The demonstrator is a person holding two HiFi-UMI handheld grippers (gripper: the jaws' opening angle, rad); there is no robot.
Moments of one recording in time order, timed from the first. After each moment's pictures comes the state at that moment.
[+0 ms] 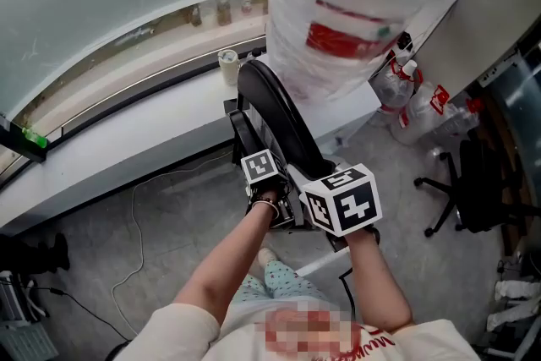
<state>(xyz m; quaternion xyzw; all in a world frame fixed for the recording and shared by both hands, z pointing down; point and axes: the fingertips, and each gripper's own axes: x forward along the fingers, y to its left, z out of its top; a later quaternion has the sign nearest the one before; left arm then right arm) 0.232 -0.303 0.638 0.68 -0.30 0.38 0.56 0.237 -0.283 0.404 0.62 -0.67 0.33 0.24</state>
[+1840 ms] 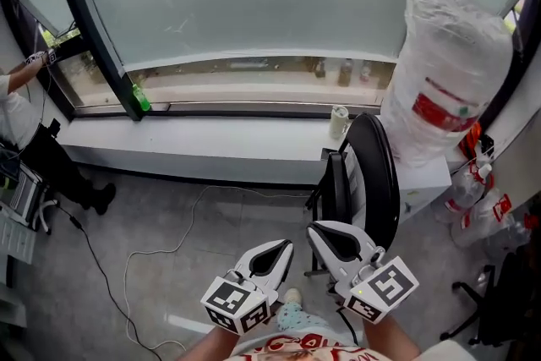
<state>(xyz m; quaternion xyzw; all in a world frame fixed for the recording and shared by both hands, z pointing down) 0.022 -0.200 0.342 0.92 -0.35 0.00 0.20 0.054 -0.210 0.276 0.39 -0.92 0.08 -0.01</state>
